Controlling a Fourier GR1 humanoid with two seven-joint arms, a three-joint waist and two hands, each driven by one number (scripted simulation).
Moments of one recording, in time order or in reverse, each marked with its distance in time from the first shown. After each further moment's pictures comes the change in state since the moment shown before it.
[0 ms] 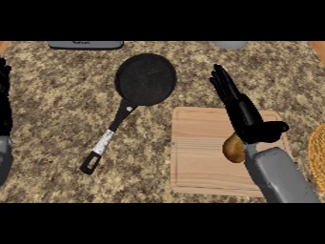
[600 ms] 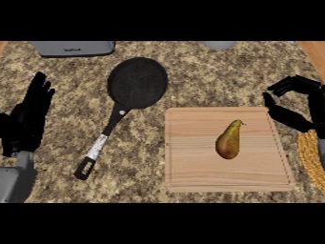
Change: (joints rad) left arm 0.088 -0.114 -0.049 -0.063 0.184 -0.143 0.142; right arm 0.074 -0.343 -0.141 -0.080 0.247 -0.177 0.130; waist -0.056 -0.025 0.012
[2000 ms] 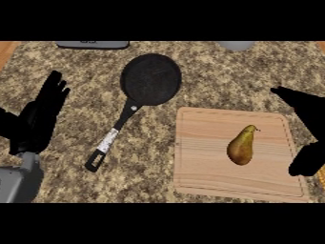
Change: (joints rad) left arm -0.005 -0.036 -0.023 -0.073 0.025 -0.082 0.073; right arm -0.083 -0.318 0.278 -0.387 0.263 0.595 0.868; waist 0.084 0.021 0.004
